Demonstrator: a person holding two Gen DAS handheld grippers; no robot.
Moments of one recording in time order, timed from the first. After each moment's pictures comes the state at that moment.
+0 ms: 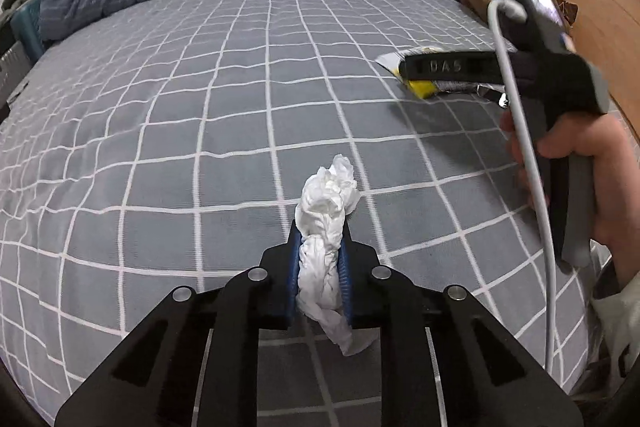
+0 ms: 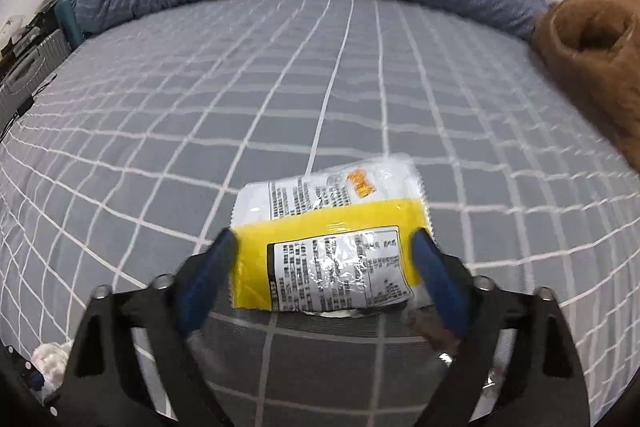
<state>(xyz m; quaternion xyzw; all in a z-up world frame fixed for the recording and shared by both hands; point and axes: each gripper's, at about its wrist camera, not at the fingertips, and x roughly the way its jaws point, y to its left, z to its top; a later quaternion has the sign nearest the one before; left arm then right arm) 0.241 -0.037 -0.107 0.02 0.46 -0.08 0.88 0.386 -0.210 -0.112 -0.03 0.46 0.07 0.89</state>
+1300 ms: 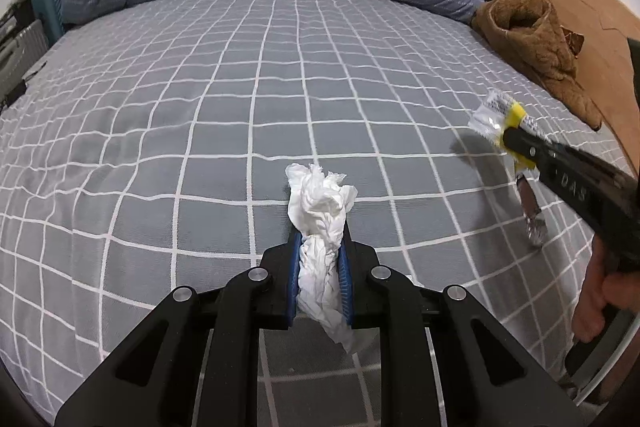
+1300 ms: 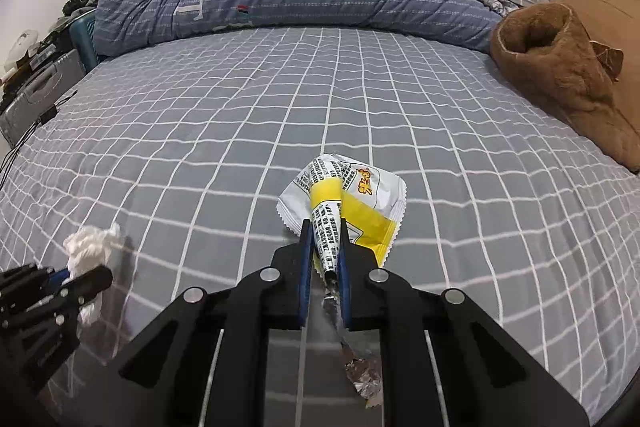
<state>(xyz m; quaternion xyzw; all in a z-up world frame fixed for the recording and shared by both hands) 0.223 -0.013 -0.077 -0.02 0.45 -0.07 0.89 0.259 -0.205 -0.062 -0.02 0.40 0.04 0.92</state>
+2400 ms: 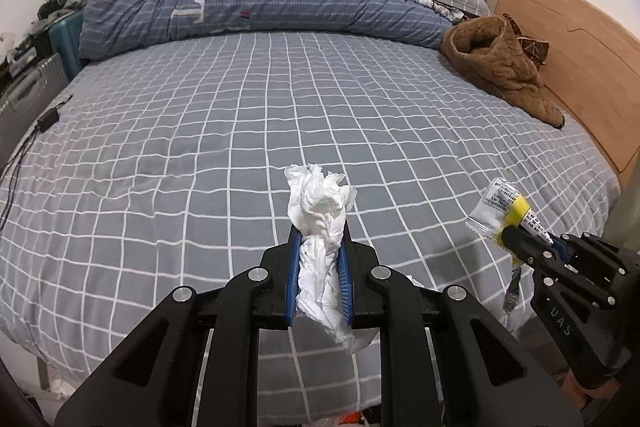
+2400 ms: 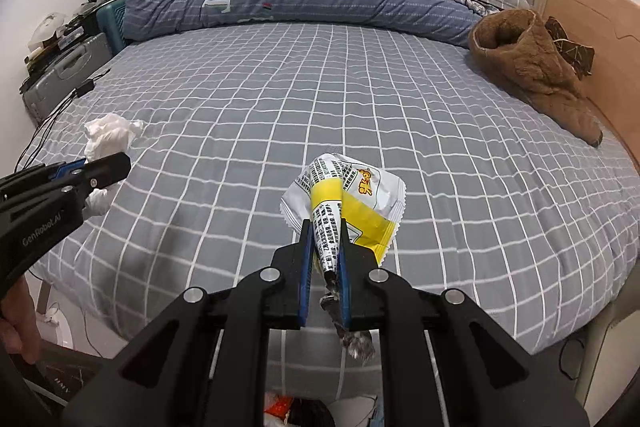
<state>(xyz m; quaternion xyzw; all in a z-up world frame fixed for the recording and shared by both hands) 0.116 -0.005 0.017 0.00 0.40 -0.08 0.91 0.102 -0.182 -0.002 -0.03 0.41 0.04 0.91</state>
